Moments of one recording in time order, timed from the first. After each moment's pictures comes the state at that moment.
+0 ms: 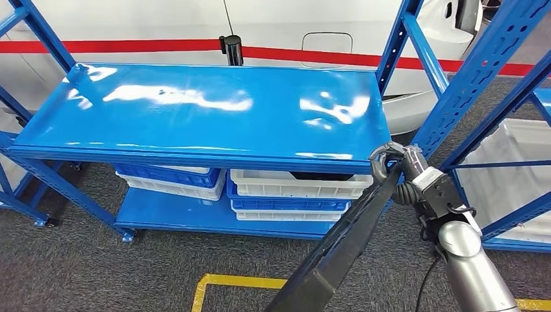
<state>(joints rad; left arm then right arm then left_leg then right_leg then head) -0.06 -0.15 0.69 -0.20 -1.01 0.24 -0.06 -0.17 -0.40 0.13 -1.65 0.08 0.03 -0.52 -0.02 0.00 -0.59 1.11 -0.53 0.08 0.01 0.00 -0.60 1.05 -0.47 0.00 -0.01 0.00</state>
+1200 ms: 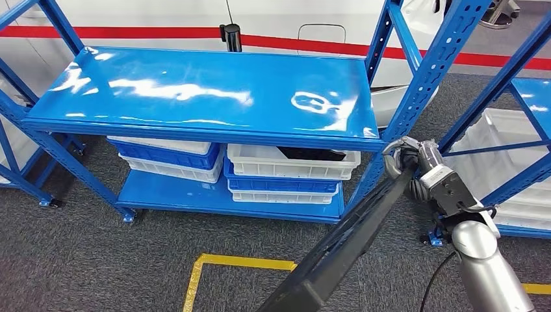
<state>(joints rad) -0.05 -0.20 0.73 -0.21 -0.97 0.14 -0.15 -0.16 -0.43 0.09 -1.70 0.14 -0.01 -0.47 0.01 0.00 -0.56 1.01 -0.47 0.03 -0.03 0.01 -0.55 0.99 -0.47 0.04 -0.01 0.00</state>
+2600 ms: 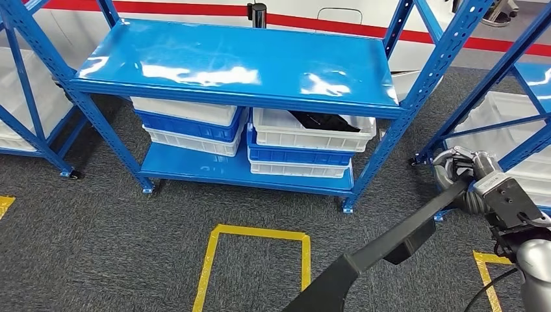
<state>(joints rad) -0.05 -0.17 0.74 -0.21 -1.02 0.25 -0.04 0.00 -0.56 -0.16 -1.80 0.10 0.11 -0.38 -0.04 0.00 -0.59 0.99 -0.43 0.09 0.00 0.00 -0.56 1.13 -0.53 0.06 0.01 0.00</state>
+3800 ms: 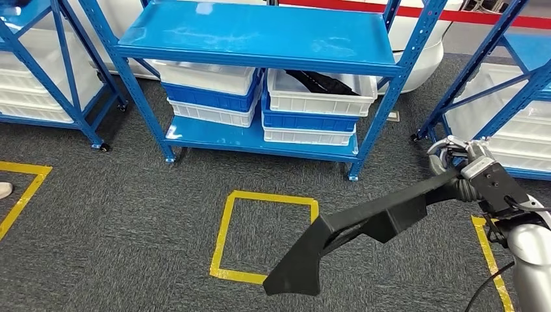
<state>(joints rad) -0.06 -0.17 0.79 -0.21 -1.02 0.25 -0.02 -0.14 -0.55 -0.07 -1.70 0.15 0.11 -0.37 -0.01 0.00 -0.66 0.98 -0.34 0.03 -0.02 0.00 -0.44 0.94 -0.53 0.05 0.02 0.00</state>
